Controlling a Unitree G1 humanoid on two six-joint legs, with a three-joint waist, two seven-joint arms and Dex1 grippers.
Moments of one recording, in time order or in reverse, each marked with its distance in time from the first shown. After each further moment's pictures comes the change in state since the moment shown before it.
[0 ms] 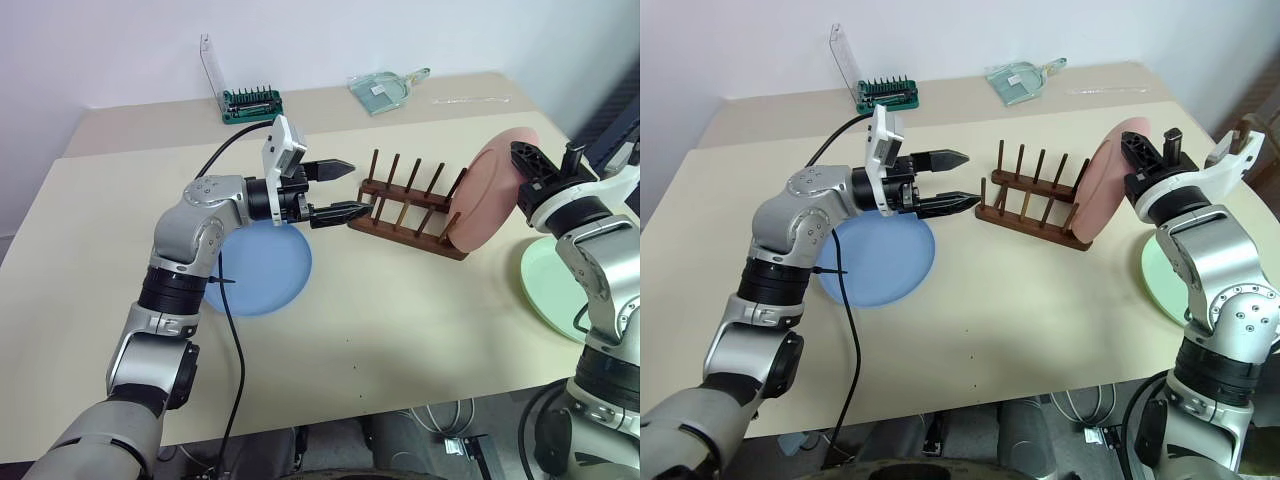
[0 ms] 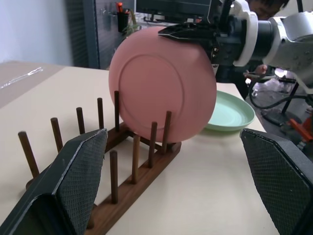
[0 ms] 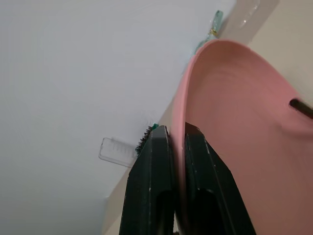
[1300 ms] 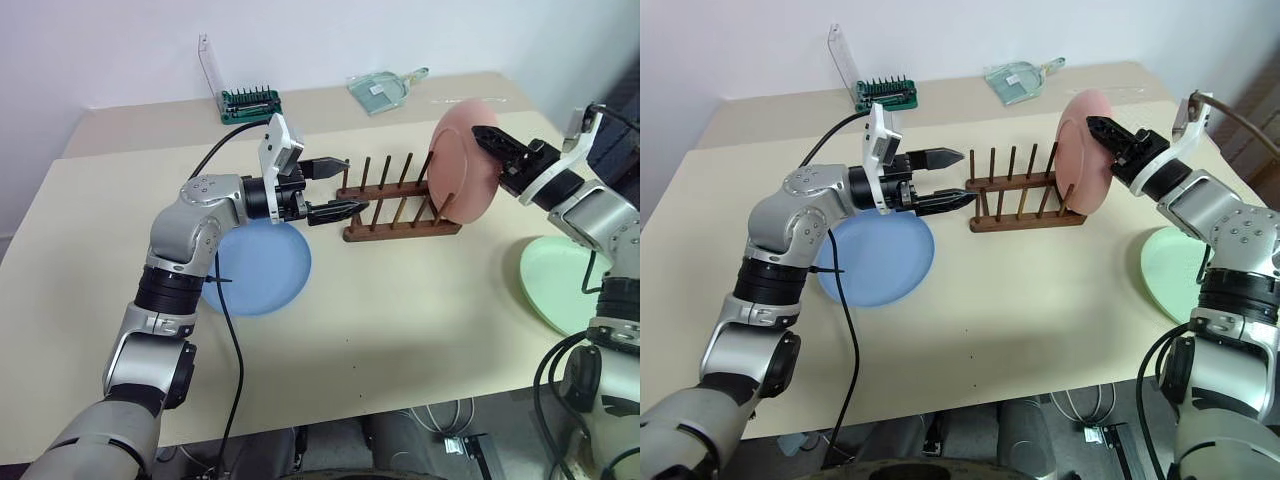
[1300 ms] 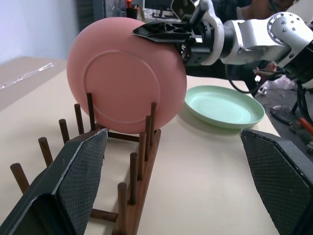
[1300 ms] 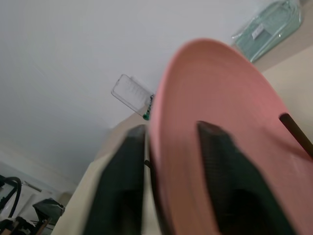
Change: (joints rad) left arm 0.000 0.015 0.001 -0.007 0.004 0.010 0.033; right arm -0.324 -0.181 0.090 0.633 -0.552 0.347 0.893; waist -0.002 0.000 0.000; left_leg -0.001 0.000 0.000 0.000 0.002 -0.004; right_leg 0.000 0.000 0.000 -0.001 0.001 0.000
